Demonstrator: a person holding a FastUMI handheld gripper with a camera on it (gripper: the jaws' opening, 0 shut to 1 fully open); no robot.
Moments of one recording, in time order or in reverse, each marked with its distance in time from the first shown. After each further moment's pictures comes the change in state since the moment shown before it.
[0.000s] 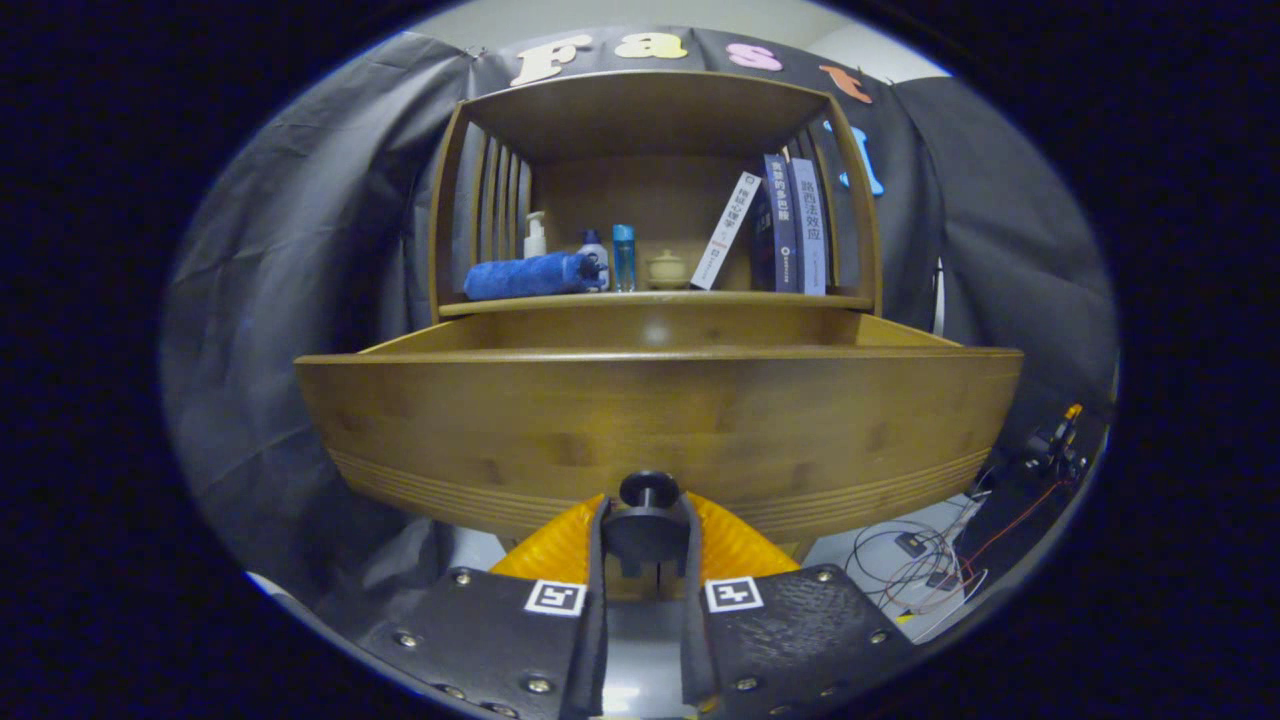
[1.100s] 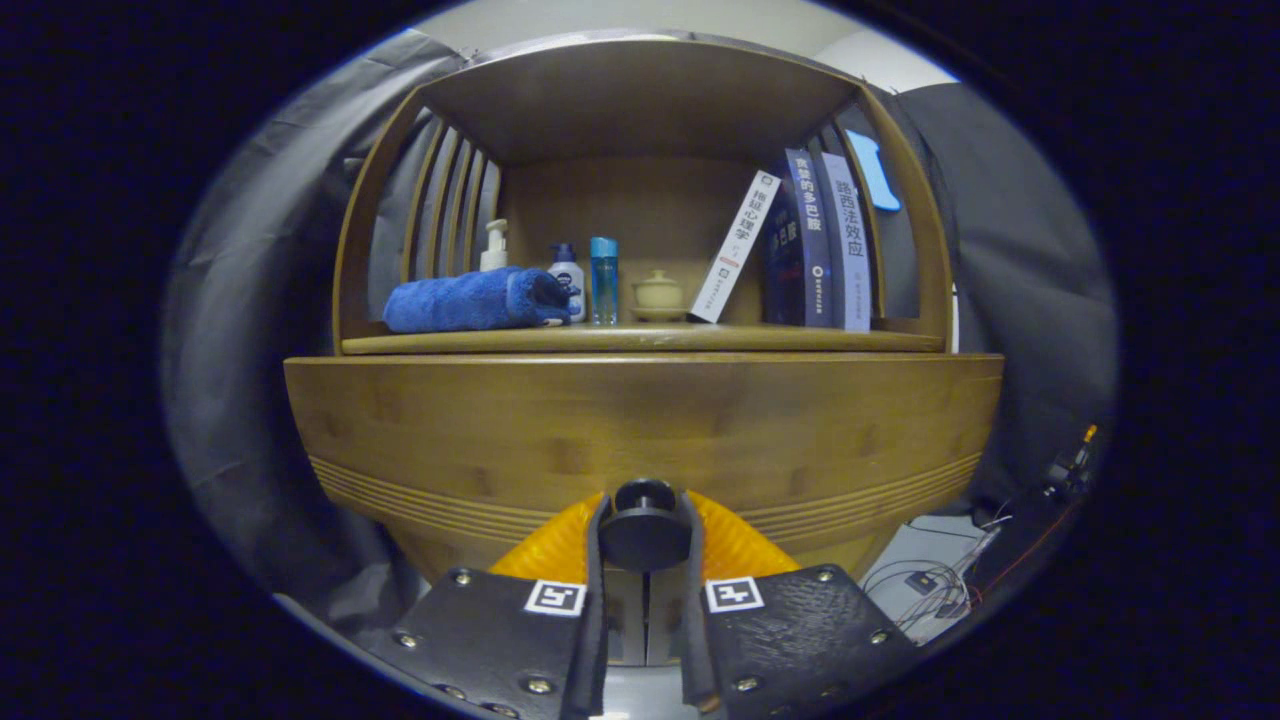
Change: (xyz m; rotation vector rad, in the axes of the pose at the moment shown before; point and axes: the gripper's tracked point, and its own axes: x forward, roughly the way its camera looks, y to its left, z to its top) arm 0.144 -0.008 0.051 -0.003 -0.096 -0.055
